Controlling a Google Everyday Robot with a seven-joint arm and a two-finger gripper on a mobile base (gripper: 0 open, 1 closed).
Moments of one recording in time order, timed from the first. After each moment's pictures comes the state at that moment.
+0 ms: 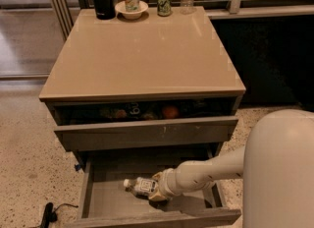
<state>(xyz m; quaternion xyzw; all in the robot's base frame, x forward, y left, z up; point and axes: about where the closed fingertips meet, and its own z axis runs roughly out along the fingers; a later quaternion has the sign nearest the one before) 0.486 0.009 0.382 -0.62 0.73 0.14 0.26</state>
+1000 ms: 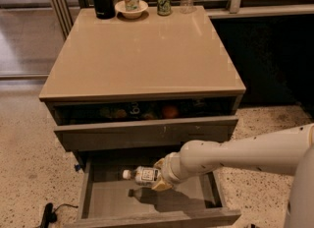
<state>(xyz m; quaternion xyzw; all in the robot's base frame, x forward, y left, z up) 0.482 -0.005 0.489 -0.65 0.71 0.12 0.25</state>
